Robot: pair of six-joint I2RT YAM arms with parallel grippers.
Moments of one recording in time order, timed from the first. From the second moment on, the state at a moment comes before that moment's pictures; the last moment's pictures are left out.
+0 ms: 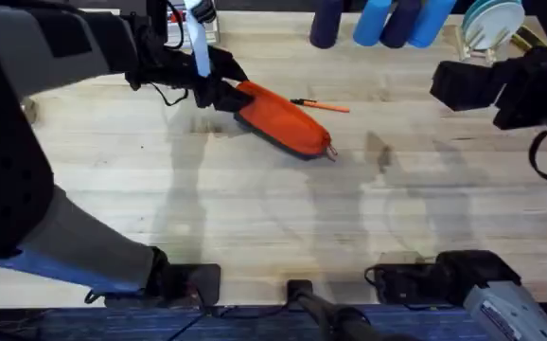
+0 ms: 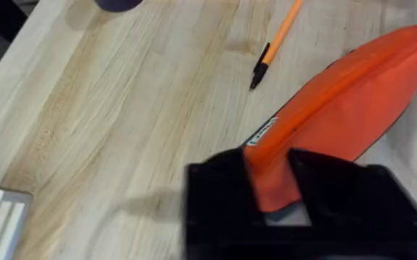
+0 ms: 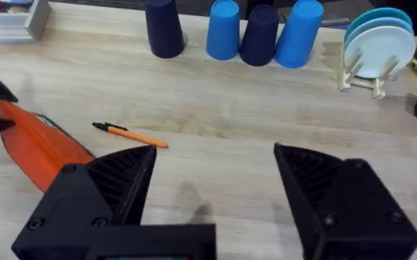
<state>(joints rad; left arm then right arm) 0.00 1.75 1.08 -0.44 0.88 1.05 0.00 0.69 0.87 -0.65 -0.06 -0.06</state>
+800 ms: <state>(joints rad) 0.00 1.75 1.08 -0.44 0.89 1.05 0.00 0.69 0.87 -0.92 -0.64 -0.05</state>
